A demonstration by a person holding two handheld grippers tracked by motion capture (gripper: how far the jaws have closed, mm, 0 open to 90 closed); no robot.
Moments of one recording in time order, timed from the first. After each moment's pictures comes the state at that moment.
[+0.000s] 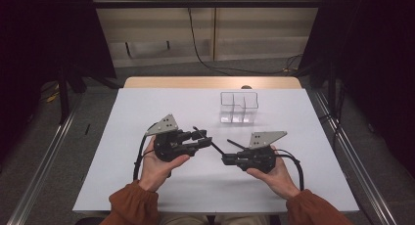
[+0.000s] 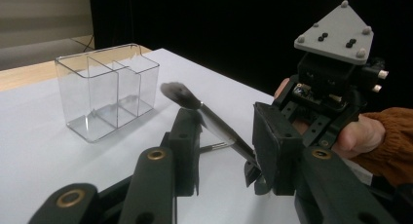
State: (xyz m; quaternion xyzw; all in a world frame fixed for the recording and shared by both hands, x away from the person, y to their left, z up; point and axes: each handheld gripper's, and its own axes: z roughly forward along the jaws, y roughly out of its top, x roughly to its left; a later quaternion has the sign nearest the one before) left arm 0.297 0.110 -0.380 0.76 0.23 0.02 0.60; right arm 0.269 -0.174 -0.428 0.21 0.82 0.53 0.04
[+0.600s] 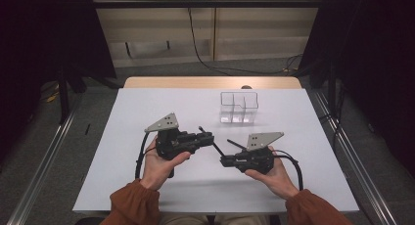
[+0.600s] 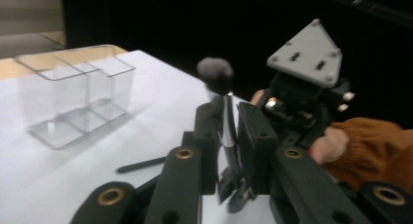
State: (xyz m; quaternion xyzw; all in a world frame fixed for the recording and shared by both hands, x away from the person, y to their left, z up) left arm 0.299 0.104 -0.378 0.75 0.23 -0.04 0.62; right arm 0.269 -0.169 -0.431 0.20 0.83 0.52 0.04
